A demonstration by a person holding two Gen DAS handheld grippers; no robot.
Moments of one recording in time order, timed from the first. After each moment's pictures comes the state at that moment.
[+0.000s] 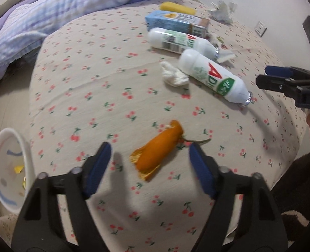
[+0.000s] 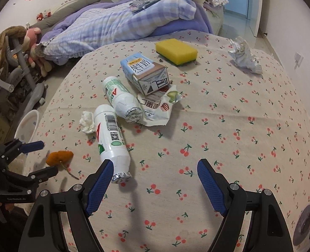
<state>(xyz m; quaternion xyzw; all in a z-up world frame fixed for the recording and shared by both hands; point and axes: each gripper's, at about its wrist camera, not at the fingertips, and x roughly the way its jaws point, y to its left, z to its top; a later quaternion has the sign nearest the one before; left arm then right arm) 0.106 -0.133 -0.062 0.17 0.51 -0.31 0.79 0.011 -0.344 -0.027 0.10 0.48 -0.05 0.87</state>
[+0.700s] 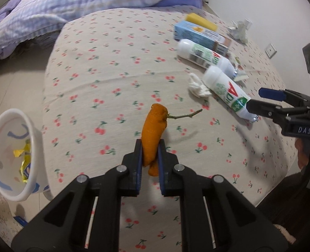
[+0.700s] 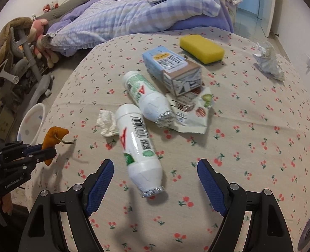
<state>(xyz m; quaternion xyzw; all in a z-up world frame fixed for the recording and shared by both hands) 0.124 -0.092 -0.050 0.10 0.53 -0.27 0.80 0.045 -0.305 -0.032 0.09 0.50 -0.02 0.86</state>
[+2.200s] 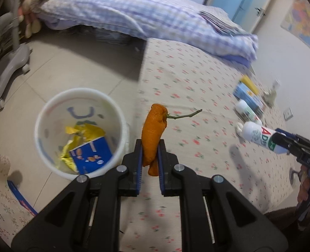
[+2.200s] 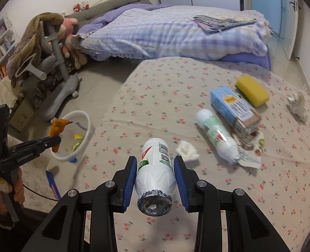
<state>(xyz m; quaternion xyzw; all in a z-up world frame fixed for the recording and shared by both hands) 0.144 0.068 -0.011 -0.05 0.49 -0.15 0.86 0.066 -0.204 0.034 0.07 0.46 0.06 0.88</state>
